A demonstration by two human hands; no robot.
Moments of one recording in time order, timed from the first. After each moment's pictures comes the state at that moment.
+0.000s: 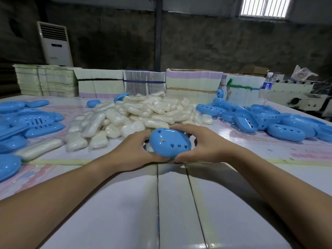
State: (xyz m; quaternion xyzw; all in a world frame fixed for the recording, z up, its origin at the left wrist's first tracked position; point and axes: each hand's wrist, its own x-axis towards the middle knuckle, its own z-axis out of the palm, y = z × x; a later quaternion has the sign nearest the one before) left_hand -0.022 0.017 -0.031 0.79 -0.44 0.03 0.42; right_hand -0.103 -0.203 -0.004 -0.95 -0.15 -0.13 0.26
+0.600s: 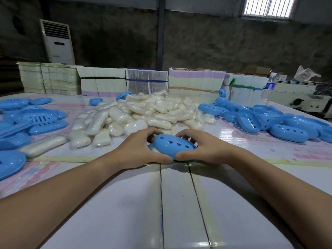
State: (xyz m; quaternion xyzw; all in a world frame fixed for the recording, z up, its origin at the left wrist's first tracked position) left_hand -0.018 0.018 -0.033 0.82 -0.38 0.02 0.42; right_hand -0.098 -0.201 -0.011 -0.96 -0.09 -0.05 0.25
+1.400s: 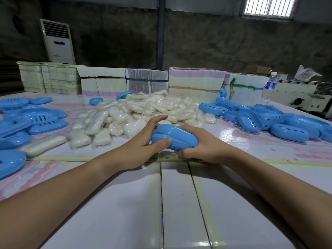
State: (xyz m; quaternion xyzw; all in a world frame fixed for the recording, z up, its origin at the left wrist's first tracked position) left_hand -0.026 0.018 -0.031 0.74 -0.45 -0.06 0.50; right_hand -0.097 -0.196 -0.014 -0.92 -0.14 -0.09 0.36
